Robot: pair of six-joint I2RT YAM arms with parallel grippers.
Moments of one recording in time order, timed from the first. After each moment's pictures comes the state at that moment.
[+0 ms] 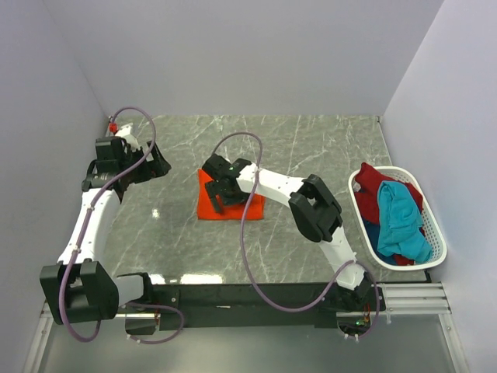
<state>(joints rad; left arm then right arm) 0.10 1.20 1.01 -0.44 0.28 -0.26 0.88 2.23 1.81 -0.82 0.15 0.44</state>
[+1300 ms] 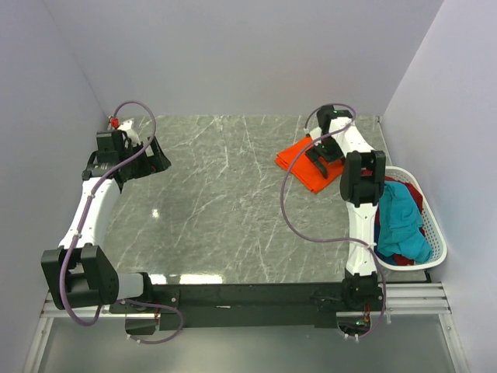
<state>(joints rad) 0.10 1.29 1.09 -0.48 0.29 -0.24 0.09 2.41 2.13 -1.20 0.19 -0.49</state>
